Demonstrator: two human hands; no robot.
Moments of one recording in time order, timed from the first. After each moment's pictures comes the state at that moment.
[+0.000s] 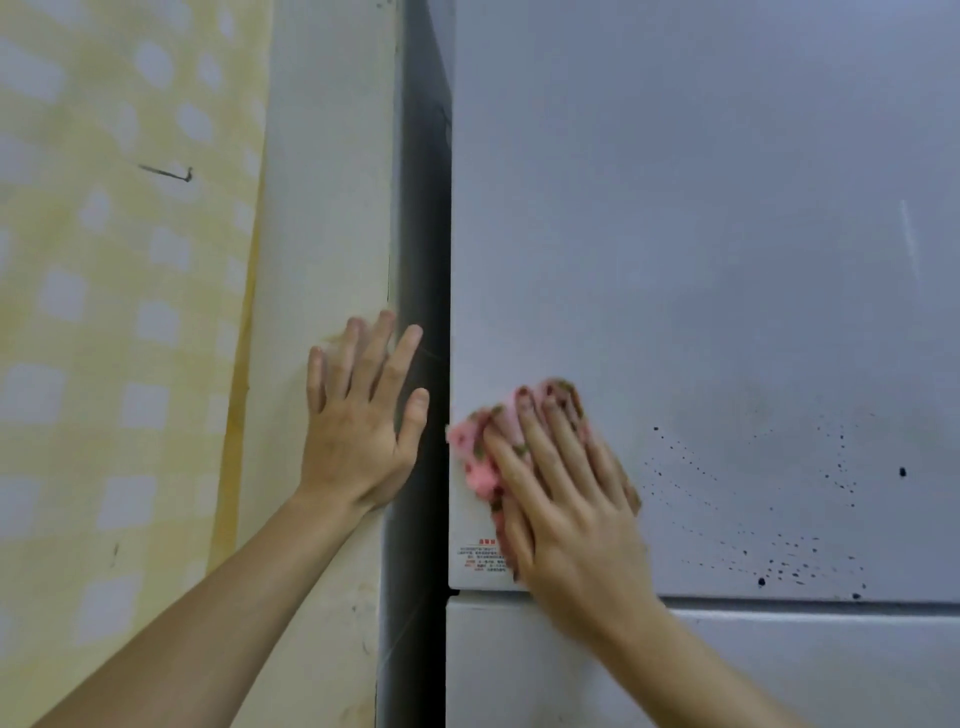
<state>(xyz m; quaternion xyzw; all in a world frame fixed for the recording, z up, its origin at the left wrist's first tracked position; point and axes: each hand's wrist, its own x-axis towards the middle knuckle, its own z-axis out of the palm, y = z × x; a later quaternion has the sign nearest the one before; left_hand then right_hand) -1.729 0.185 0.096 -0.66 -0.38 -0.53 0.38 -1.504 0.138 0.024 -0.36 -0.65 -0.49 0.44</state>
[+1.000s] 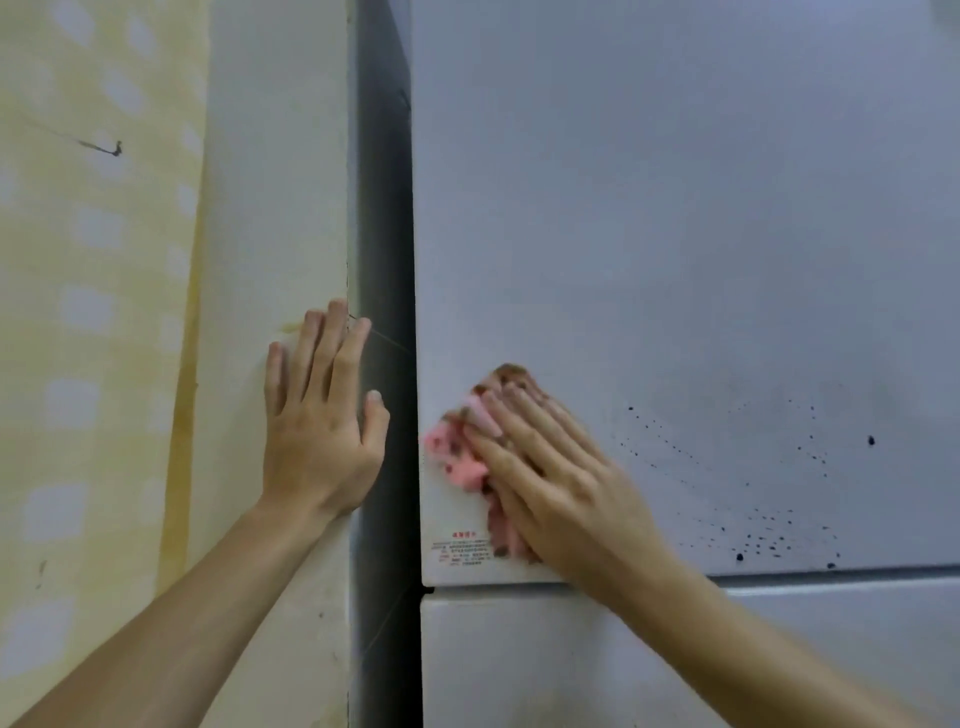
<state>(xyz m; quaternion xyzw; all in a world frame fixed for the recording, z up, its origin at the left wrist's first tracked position) -1.723 0.195 0.088 -0.64 -0.35 -0.57 0.38 -1.471 0.143 0.038 -0.30 -0.69 -0.54 0.38</state>
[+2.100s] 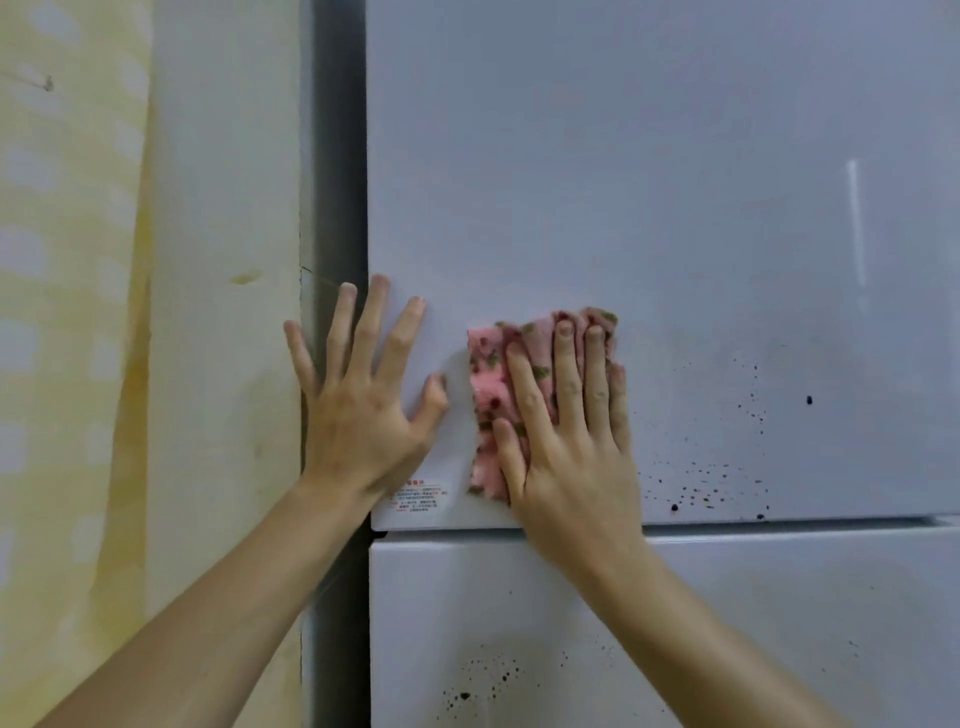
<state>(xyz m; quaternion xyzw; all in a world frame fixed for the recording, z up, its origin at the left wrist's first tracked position) -1.647 0.171 0.064 -0.63 -0.35 -0.56 0.41 -1.451 0.137 0.014 -0.46 -0.57 -0.49 0.47</state>
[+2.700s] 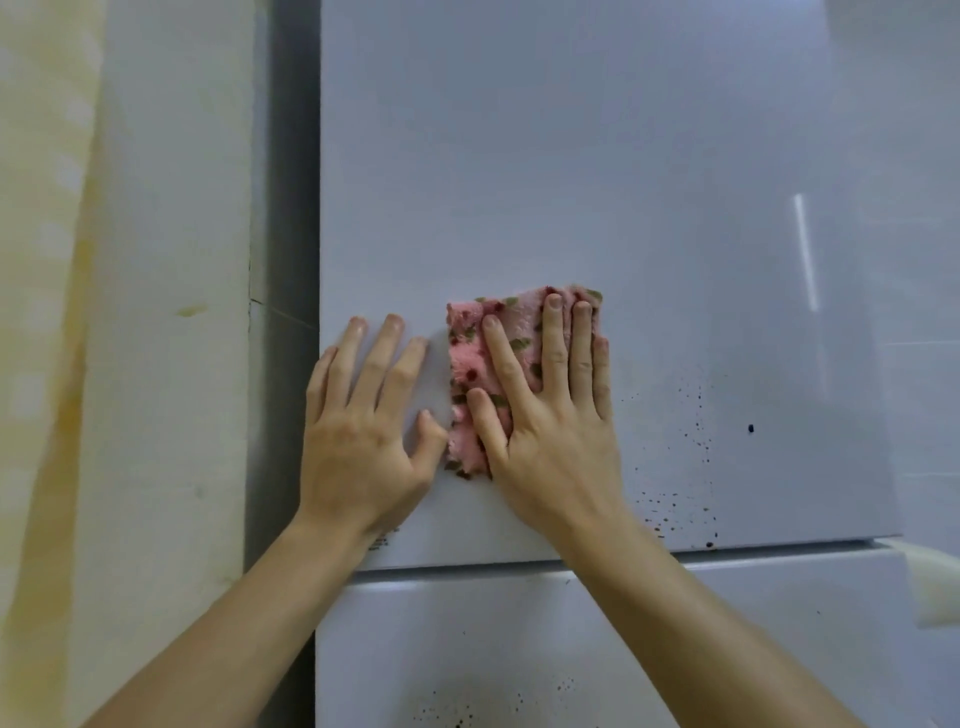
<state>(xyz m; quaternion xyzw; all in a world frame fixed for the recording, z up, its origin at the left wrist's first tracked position) -1.606 0.156 0.067 -0.64 -0.30 -0.57 0.41 -1.428 0.133 0.064 -0.47 -0.55 -0.49 0.49</state>
